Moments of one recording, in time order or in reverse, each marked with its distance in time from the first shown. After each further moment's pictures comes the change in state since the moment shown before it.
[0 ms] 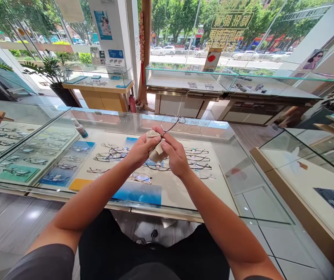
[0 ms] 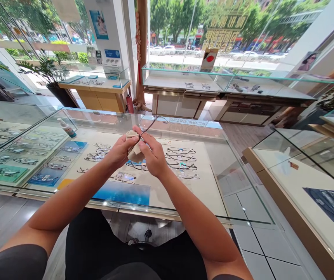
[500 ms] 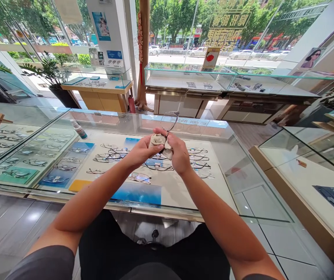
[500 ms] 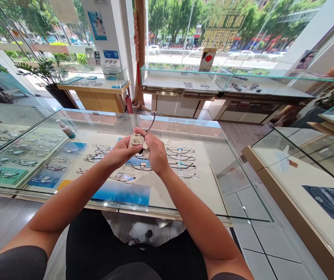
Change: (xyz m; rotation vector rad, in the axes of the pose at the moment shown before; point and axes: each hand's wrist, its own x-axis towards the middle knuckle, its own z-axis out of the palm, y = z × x) left_hand 0.000 -0.002 -0.010 0.179 -0.160 0.036; right_hand 0.005 0.006 -0.003 0.153 0.074 0.051
